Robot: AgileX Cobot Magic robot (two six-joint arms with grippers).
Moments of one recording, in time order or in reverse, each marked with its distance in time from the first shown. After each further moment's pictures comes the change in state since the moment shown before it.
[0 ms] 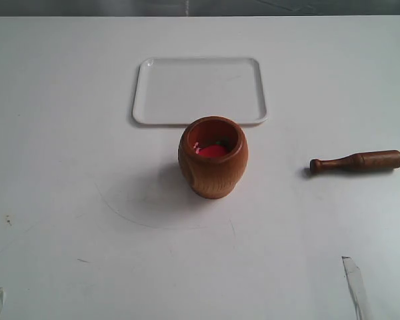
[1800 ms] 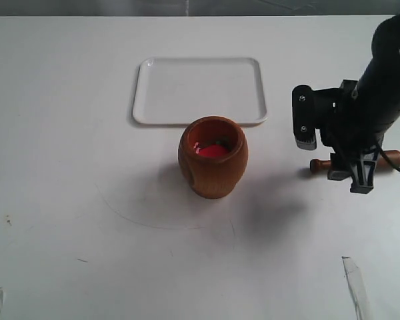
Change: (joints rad) left arm 0.000 0.000 0.000 0.000 0.000 0.000; right arm 0.285 1.695 -0.925 0.027 1.313 -1.211
